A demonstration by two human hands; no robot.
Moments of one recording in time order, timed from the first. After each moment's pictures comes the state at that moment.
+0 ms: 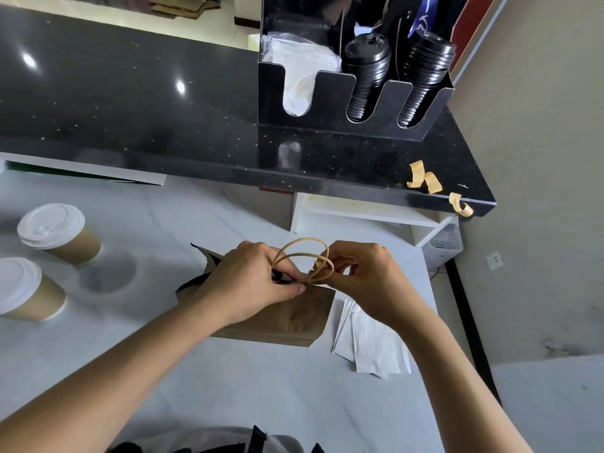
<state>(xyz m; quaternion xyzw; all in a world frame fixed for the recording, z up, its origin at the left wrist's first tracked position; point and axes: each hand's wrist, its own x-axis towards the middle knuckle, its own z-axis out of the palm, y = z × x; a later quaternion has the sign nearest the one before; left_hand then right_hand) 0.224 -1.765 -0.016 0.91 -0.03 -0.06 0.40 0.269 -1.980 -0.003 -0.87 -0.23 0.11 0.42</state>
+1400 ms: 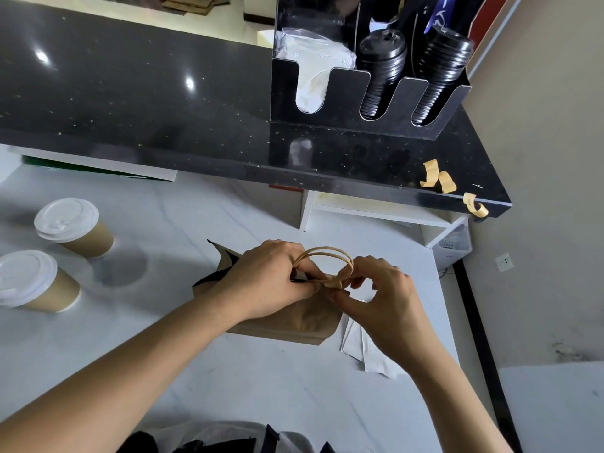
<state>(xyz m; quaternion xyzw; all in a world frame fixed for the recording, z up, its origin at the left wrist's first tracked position) 0.227 -1.771 -0.008 0.92 -0.06 -0.10 0.37 0.228 -1.980 -0.009 -0.91 -0.18 0.01 0.37</state>
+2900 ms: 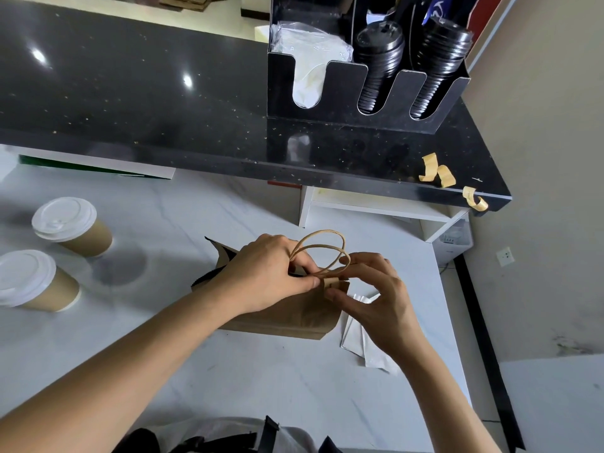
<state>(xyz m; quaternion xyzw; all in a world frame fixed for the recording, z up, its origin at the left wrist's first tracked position) 0.231 -1.769 -0.011 0.91 -0.06 -0.10 0.40 0.239 -1.995 -0.065 -0.85 -0.20 -0.02 0.48</state>
